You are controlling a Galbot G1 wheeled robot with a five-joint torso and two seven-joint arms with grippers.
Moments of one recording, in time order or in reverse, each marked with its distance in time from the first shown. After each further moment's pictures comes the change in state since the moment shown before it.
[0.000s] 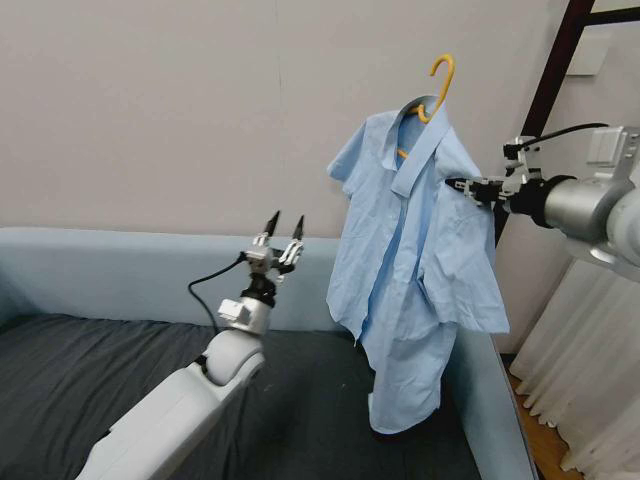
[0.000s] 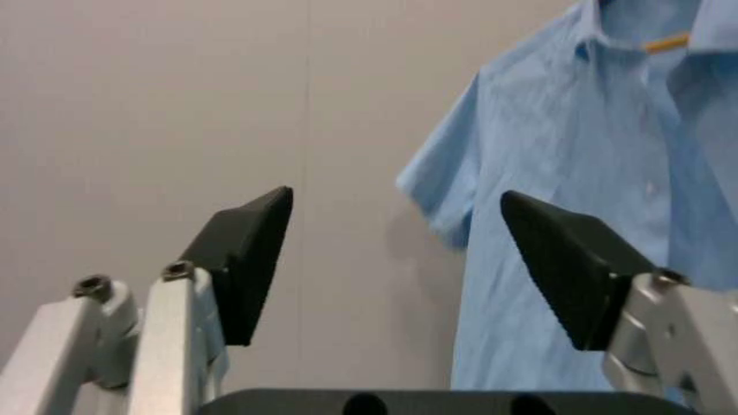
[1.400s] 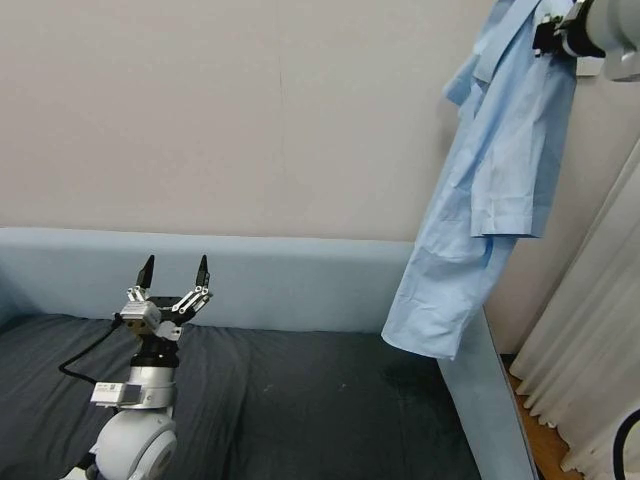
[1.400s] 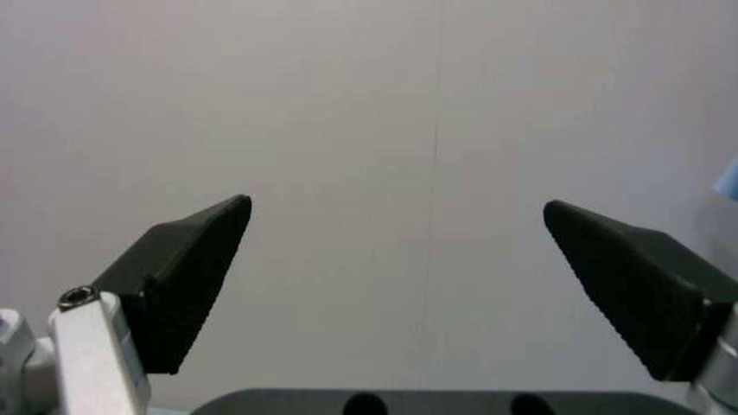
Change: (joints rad) left arm 0.485 0.062 -0.416 -0.314 0.021 -0.053 -0.079; right arm 0.811 0.088 -0.606 -0.128 0.481 -0.001 0.959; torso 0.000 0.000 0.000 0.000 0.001
